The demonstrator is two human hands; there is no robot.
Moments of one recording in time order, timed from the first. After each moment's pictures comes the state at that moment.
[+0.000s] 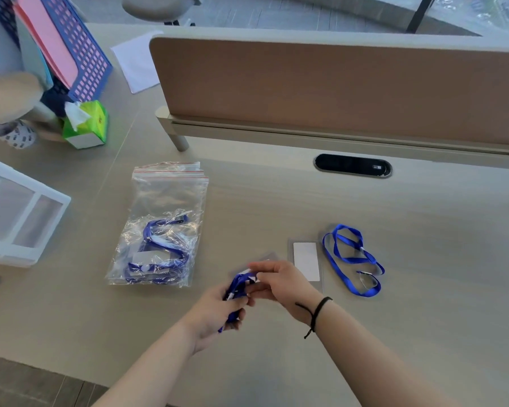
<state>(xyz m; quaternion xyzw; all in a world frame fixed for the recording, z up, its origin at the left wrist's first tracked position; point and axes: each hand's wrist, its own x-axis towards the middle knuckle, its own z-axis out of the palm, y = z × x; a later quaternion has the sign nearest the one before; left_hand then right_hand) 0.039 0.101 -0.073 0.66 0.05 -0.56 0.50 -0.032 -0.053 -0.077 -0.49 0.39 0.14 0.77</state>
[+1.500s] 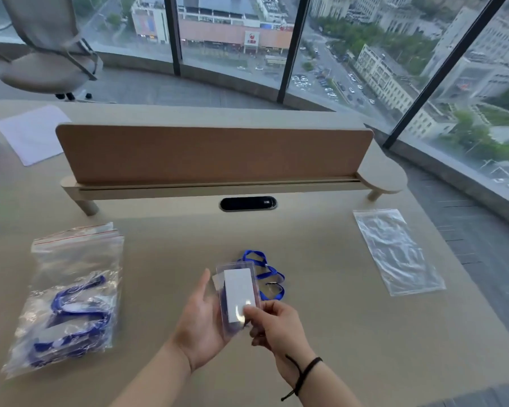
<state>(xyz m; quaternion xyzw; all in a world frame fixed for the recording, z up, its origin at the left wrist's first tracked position) -0.020 0.017 0.015 0.36 0.09 -0.70 0.61 -0.159 -0.050 0.029 -0.42 0.56 -0.13 0.70</state>
